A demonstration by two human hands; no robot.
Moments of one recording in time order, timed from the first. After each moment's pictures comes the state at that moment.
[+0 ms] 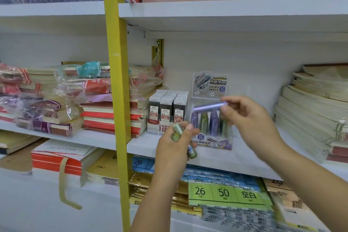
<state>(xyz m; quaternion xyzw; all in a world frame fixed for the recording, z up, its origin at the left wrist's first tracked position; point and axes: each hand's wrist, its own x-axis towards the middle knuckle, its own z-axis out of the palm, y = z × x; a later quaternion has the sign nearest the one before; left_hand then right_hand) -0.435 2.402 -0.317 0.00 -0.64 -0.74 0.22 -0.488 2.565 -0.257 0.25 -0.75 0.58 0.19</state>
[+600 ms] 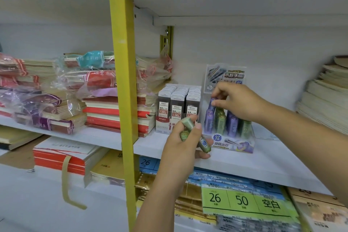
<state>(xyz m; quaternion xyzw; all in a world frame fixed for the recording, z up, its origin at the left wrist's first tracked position) -0.458 2.379 -0.330 -0.06 -0.60 -0.78 0.17 -0.590 2.522 -0.233 0.34 -0.89 0.24 0.18</state>
